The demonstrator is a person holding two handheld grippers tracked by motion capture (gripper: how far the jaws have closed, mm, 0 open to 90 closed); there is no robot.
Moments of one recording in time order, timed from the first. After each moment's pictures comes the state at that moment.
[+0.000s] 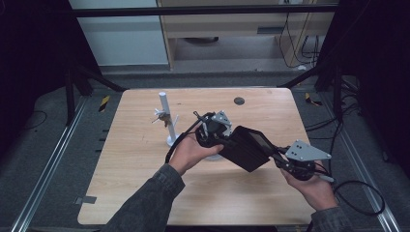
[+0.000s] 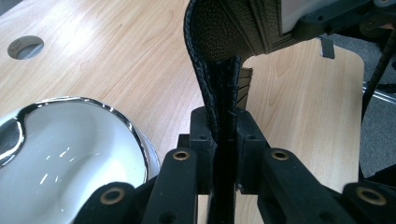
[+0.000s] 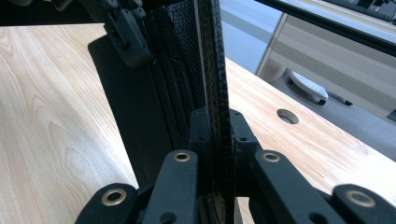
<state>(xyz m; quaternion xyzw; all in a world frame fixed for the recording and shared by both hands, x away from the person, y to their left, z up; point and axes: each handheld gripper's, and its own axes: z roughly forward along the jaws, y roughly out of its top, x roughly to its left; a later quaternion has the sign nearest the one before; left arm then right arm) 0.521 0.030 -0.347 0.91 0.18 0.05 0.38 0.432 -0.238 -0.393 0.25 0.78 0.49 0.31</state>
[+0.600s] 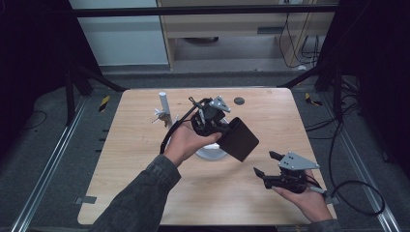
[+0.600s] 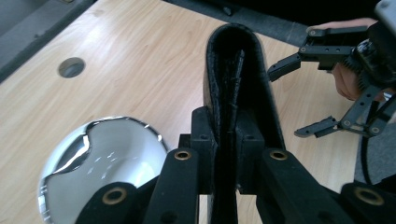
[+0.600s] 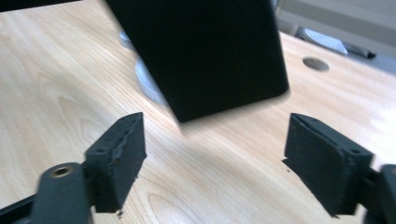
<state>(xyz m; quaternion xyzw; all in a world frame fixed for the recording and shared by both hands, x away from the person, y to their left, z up) 0.519 0.039 -0.293 0.91 0.19 0.09 0.37 0.424 -0.232 -0.447 0.33 0.77 0.48 0.25</state>
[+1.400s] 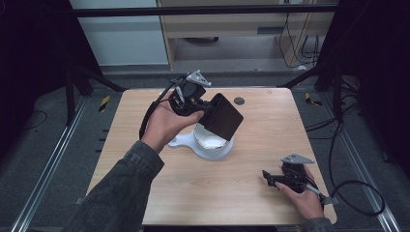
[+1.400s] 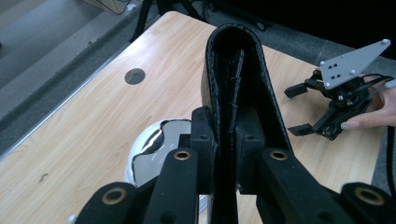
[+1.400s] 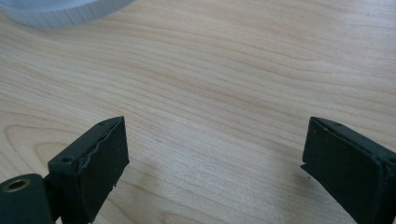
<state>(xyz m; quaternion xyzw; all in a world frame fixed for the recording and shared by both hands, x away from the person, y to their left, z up) 0.524 0.080 -0.231 0.88 0.23 0.14 0.38 0.451 -0.257 -0.505 0.51 0.75 0.36 0.21</state>
